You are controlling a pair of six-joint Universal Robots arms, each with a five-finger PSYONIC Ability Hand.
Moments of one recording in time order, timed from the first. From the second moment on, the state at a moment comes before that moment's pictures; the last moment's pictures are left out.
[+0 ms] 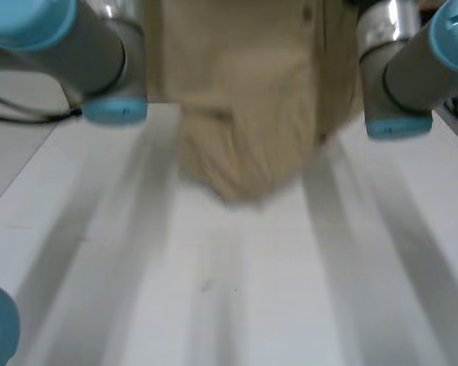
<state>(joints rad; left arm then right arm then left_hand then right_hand) 4.17 -2.35 -0.37 3.45 -1.78 3.85 2.01 -0.89 0.67 -0.47 1.59 2.40 1.12 1.20 1.19 1.20 0.96 0.98 1.18 1.18 1.19 0.98</state>
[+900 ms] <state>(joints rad) 4.13 -2.02 -1.59 3.42 -1.77 3.63 1.98 -1.04 1.36 0.11 1.50 2.54 1.10 1.10 1.10 1.10 0.94 0.98 1.18 1.19 1.19 0.98</state>
